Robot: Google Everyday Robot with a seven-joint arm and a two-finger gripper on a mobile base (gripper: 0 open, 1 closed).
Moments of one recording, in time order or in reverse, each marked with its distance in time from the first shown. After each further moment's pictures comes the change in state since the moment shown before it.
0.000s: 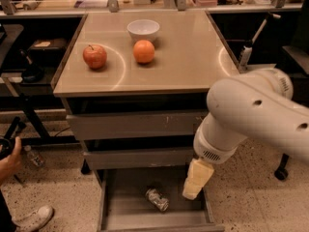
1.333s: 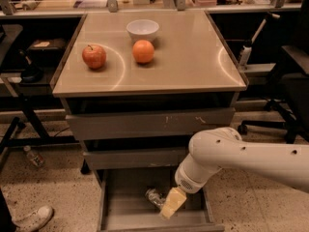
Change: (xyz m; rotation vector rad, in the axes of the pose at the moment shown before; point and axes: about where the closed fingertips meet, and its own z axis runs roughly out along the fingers) arm -0.005 0.042 0.184 -0.248 -0.073 0.199
